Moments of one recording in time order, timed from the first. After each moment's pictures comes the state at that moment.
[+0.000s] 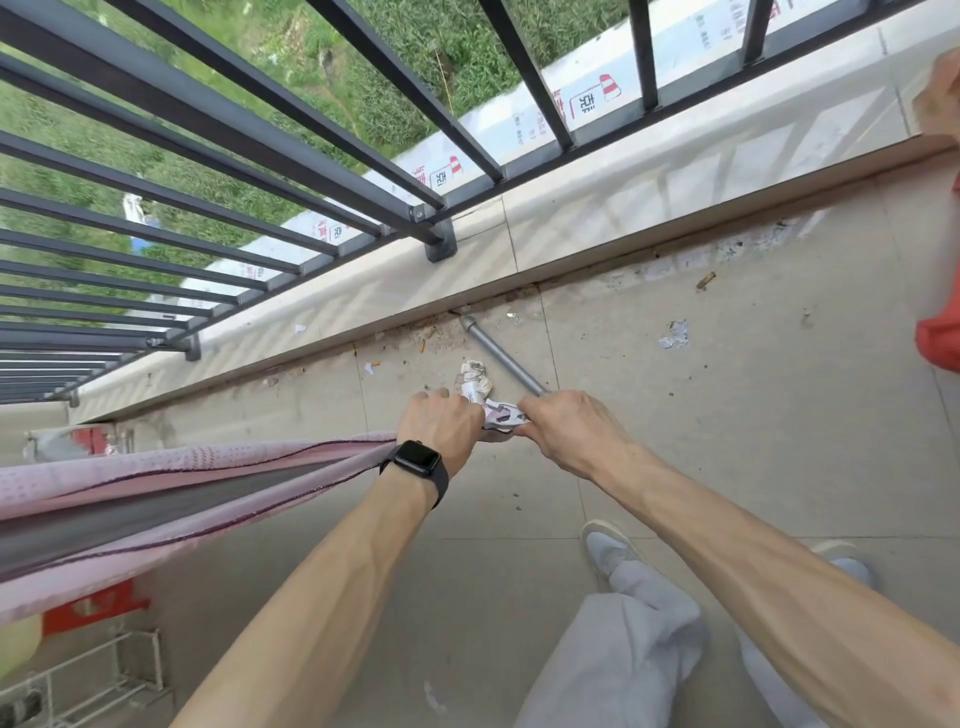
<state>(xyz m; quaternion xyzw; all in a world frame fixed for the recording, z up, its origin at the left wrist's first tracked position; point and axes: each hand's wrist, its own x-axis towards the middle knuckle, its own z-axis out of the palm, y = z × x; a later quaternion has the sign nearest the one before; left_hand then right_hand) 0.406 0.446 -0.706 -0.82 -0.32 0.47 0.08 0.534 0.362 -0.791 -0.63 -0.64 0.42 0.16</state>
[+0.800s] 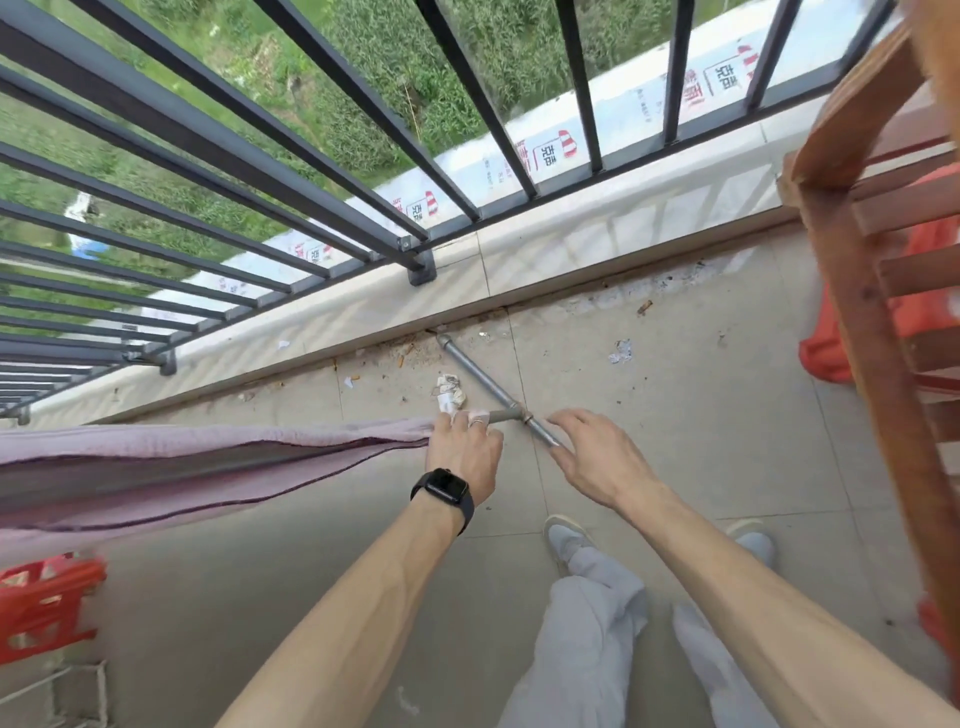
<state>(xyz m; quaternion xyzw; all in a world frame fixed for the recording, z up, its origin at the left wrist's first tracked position) 0.433 0.374 -0.644 -0.83 -0.32 0.46 0.03 0.576 0.276 -0.710 -0.71 -0.50 0.48 0.14</state>
